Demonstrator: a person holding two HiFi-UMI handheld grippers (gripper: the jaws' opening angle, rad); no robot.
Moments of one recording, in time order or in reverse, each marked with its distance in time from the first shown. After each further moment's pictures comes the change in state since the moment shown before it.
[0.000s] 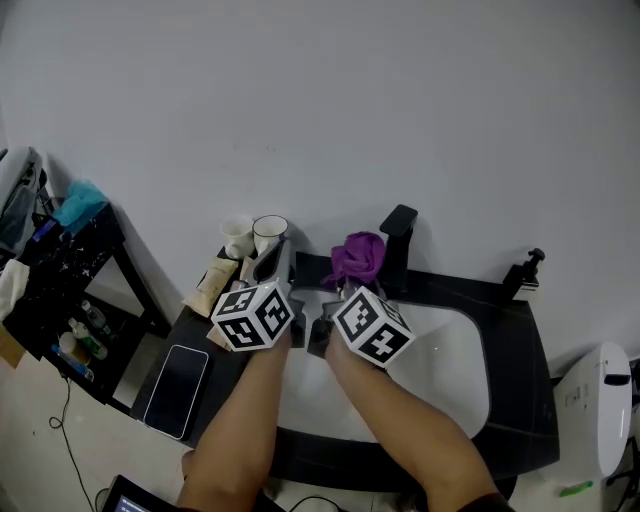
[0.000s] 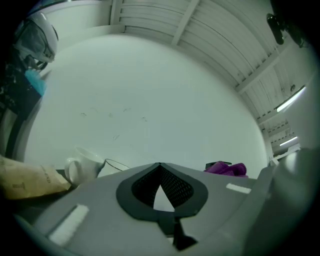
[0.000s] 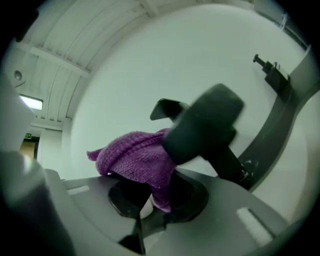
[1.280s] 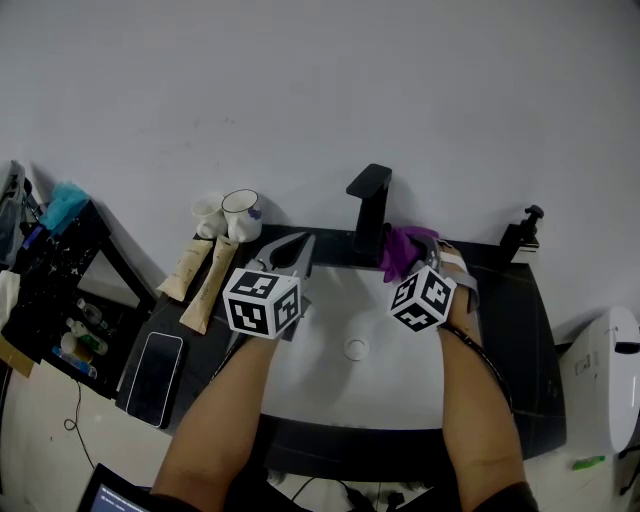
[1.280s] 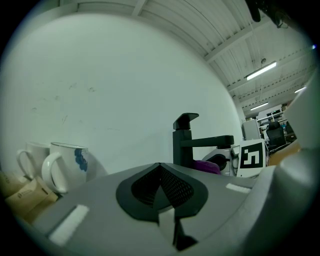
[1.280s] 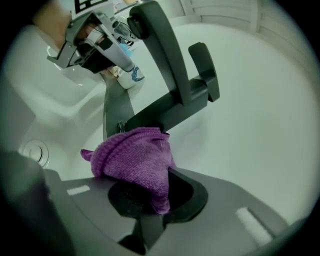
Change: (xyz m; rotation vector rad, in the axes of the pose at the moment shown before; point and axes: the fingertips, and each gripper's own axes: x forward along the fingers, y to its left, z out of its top) left arm 0.017 -0.074 -0.088 0.296 0.289 -0.237; right arm -0.011 -0.166 0.019 -1.647 0.499 -0.034
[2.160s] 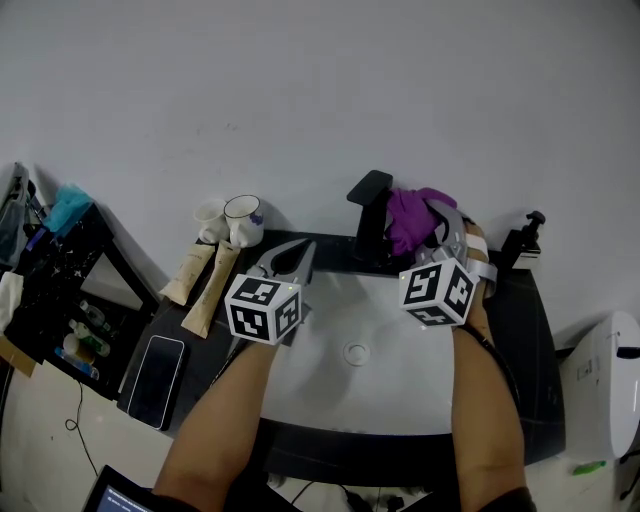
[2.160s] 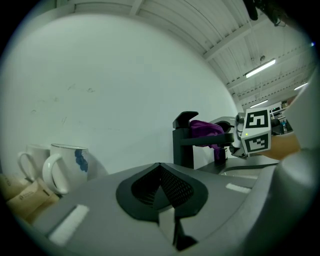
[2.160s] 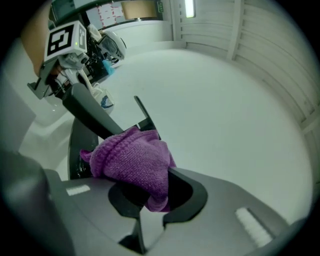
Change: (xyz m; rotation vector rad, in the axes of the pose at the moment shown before) left arm 0.000 0.000 -0.002 0.019 0.009 0.005; right arm -0.053 -0.096 0.057 0.033 -0.208 -0.288
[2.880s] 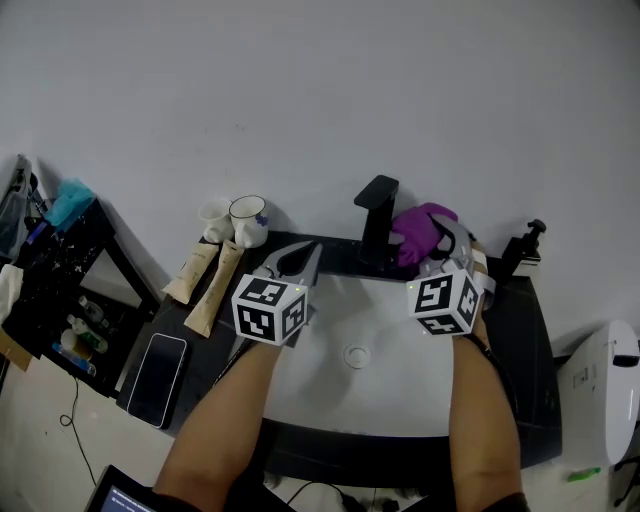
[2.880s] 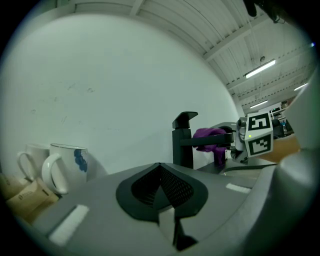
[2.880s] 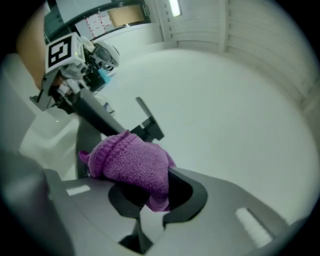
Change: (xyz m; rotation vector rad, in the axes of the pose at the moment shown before) left arm 0.000 -0.001 0.001 -0.001 0.000 -0.003; right arm -0.007 0.007 -0.004 0.126 -0.023 0.036
